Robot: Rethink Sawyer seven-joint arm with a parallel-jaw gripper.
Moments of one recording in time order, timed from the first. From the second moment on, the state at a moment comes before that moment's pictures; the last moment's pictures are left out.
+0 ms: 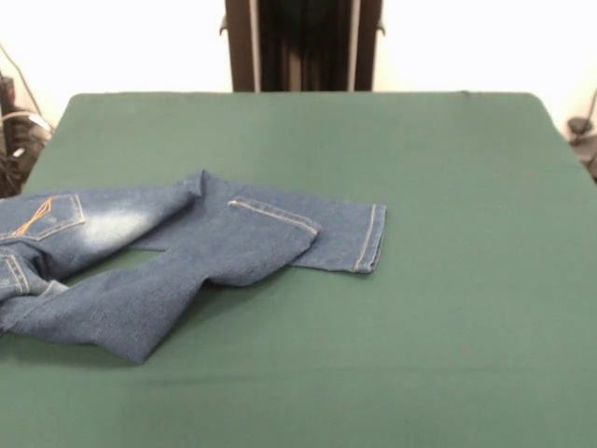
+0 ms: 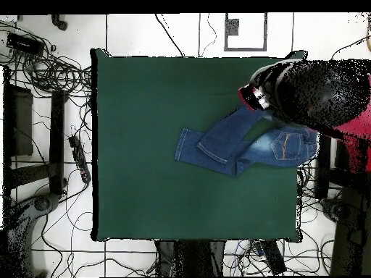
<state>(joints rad) -0.52 -0.86 0.28 1.27 -0.08 1.00 0.83</state>
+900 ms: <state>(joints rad) -0.43 -0.85 0.20 1.33 -0.06 0.81 0.91</state>
